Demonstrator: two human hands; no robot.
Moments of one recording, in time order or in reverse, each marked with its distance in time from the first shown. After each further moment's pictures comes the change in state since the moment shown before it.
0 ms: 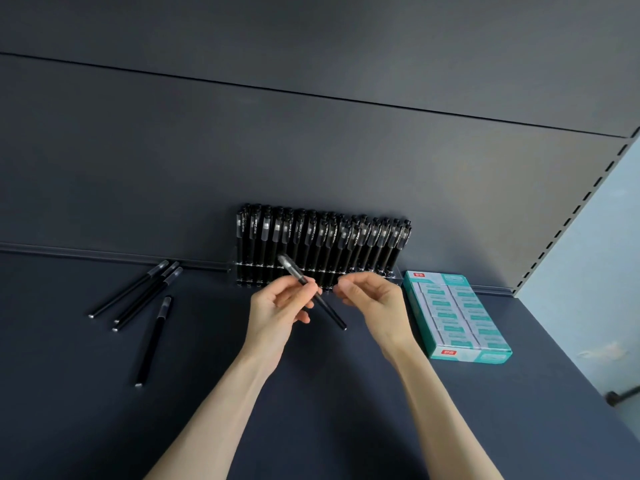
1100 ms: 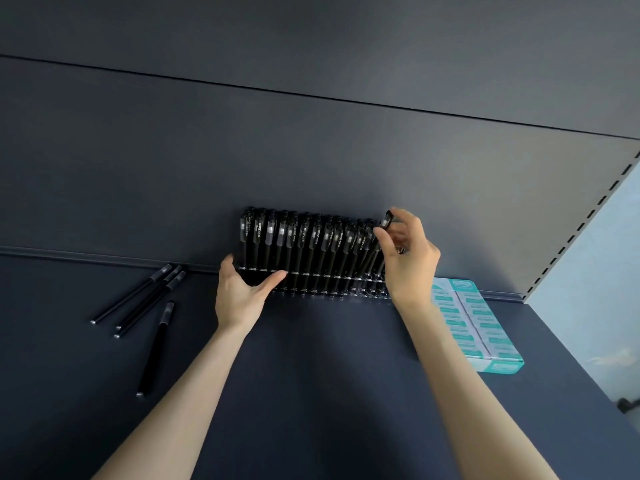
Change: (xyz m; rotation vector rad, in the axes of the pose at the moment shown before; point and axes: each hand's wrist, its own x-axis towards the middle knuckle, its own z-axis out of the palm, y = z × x) left_hand 0.068 -0.011 -0.058 0.713 0.381 0.054; right_hand 0.066 -0.020 -0.013 -0.481 0.481 -0.475
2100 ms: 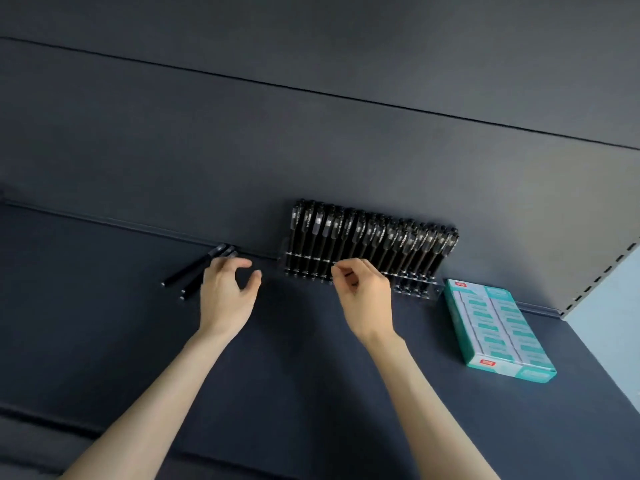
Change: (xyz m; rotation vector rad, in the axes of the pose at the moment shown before) left_hand -0.038 -0.008 -0.094 0.277 0.131 0.182; right_hand -0.090 -0.045 0.043 -0.027 -0.443 -0.029
